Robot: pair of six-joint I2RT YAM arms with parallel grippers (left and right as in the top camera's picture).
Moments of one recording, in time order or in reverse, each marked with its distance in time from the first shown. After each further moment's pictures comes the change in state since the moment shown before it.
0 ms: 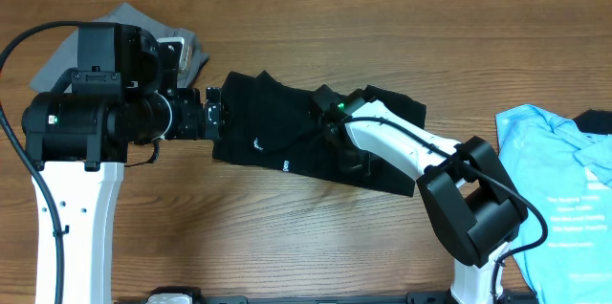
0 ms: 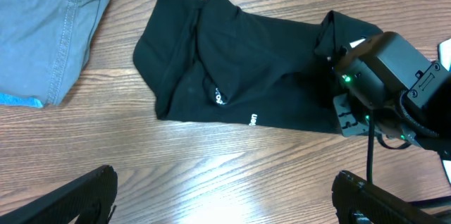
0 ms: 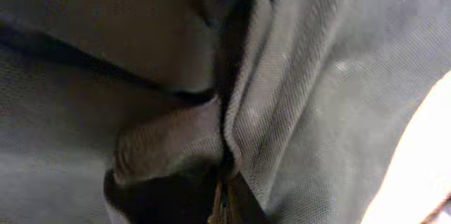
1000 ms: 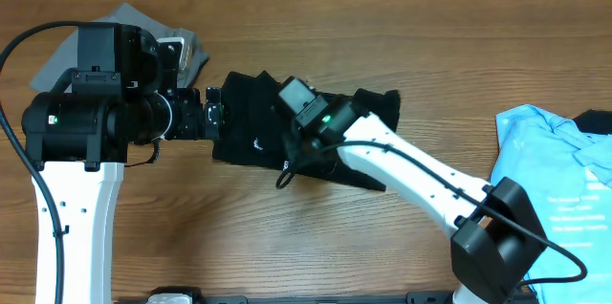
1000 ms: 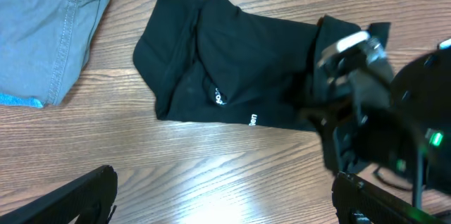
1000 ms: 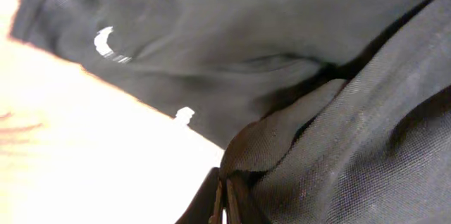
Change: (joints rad) left arm 0.000 0.000 0.000 0.000 0.000 0.000; right arm 0.163 -0.159 0.127 0.125 -0.288 0.047
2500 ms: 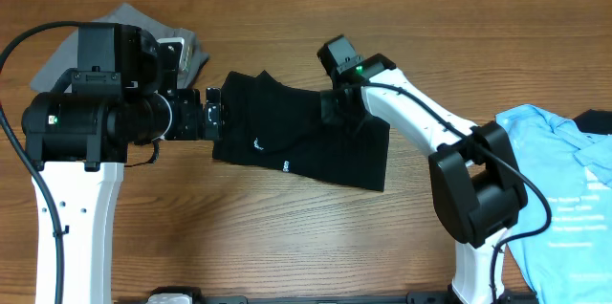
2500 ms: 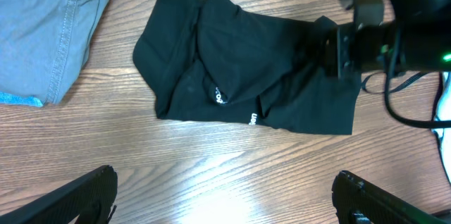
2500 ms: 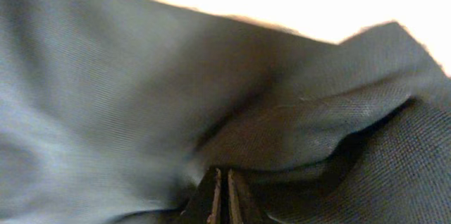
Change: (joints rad) left arm 0.000 0.000 0.000 -0.003 0.000 0.000; right arm -0.292 0.221 0.098 0.100 -0.111 -0.049
